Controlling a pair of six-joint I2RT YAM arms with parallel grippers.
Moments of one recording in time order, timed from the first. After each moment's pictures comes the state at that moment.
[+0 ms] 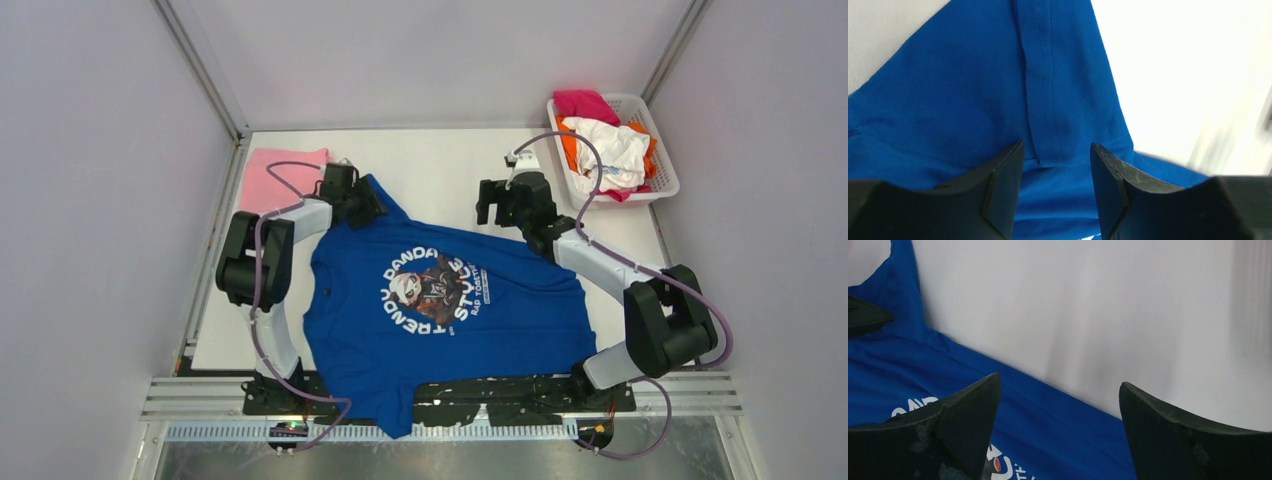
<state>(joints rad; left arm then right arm) -0.24 1.91 1.16 -0.06 0.15 -0.69 0.41 1.48 0.90 0.07 0.12 0.24</state>
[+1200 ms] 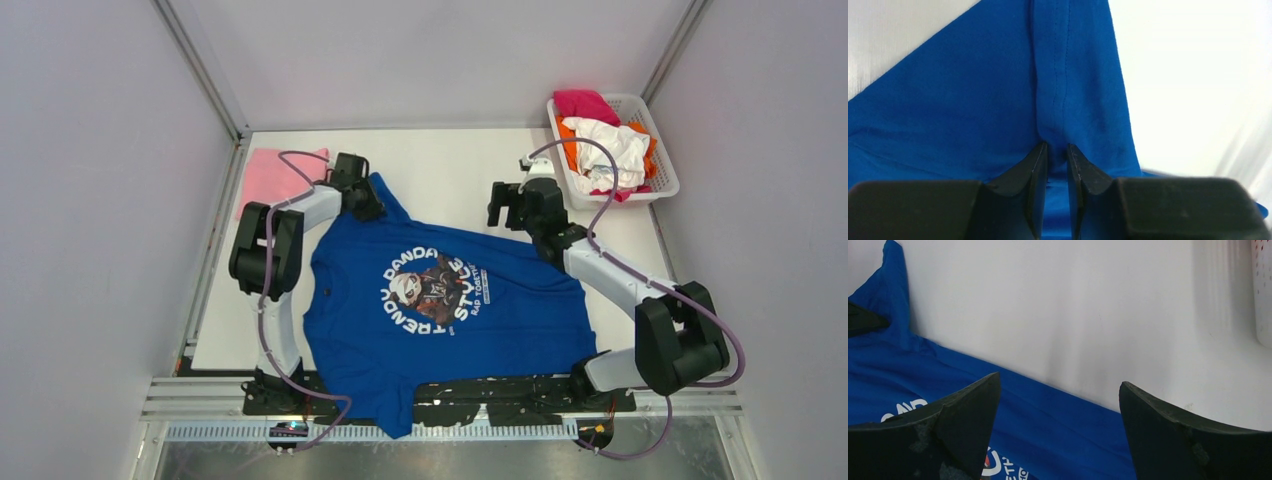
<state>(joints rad) -0.27 2.02 1.34 -0.22 0.10 -0.68 0.37 1.38 0.83 0.08 0.16 0.26</state>
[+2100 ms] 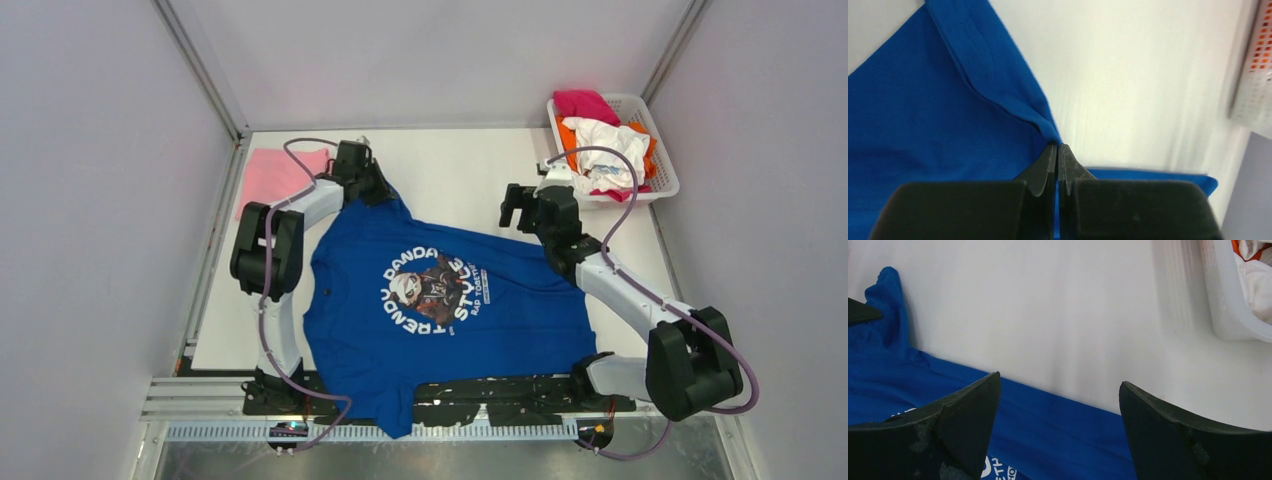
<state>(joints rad) -0.29 2.02 1.40 -0.16 0.22 -0.65 0.34 1.26 0.74 0.11 0.20 0.27</state>
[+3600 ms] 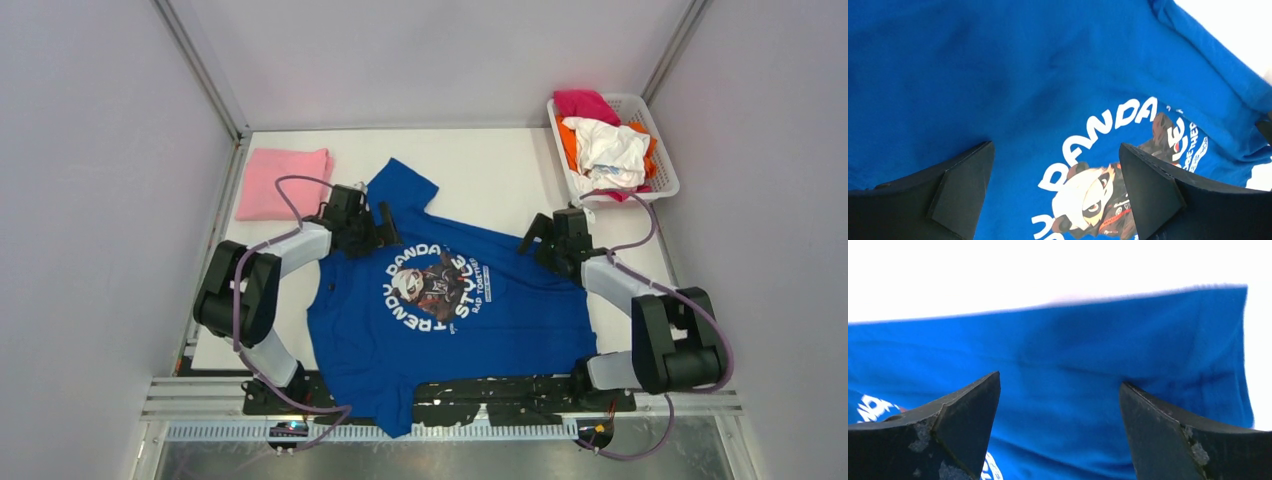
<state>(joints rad) -0.36 1.67 0.94 -0.18 0.18 -0.60 0.15 1.33 0.57 -0.09 0.06 0.64</state>
